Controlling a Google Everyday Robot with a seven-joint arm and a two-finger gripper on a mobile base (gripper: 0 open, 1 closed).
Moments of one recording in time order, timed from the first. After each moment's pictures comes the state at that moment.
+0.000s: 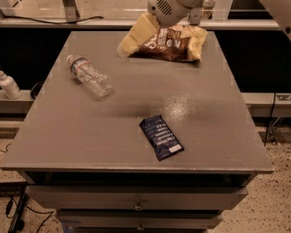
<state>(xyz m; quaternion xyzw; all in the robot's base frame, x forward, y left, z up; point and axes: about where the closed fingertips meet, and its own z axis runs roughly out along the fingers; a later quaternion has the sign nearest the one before) 0.619 0.007 0.973 -0.48 0.81 0.18 0.29</state>
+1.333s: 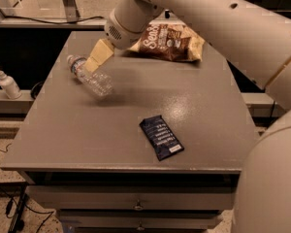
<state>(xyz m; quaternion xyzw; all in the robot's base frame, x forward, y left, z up) 0.647 0.094 0.900 -0.46 0.84 0.16 0.24</state>
